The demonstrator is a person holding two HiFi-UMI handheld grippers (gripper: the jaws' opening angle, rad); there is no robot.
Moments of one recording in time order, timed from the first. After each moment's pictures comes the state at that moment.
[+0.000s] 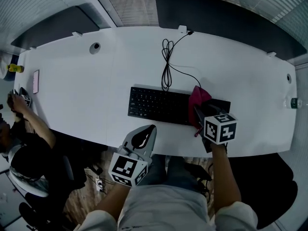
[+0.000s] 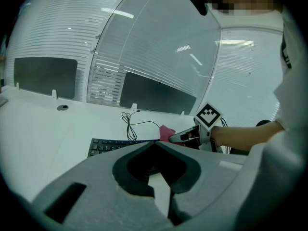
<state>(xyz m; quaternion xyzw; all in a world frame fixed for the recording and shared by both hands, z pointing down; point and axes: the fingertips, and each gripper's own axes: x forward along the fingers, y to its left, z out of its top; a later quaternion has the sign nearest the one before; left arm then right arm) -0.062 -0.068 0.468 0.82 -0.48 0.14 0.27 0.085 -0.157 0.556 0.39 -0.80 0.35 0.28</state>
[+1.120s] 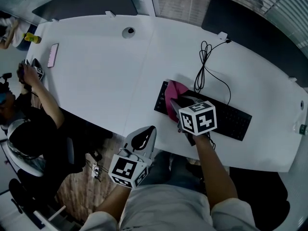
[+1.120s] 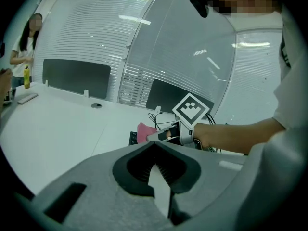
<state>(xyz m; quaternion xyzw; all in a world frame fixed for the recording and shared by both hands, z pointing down) -0.163 -0.033 0.473 0.76 -0.57 0.12 0.28 -0.132 -0.140 0.565 0.22 -0.86 0.33 0.32</state>
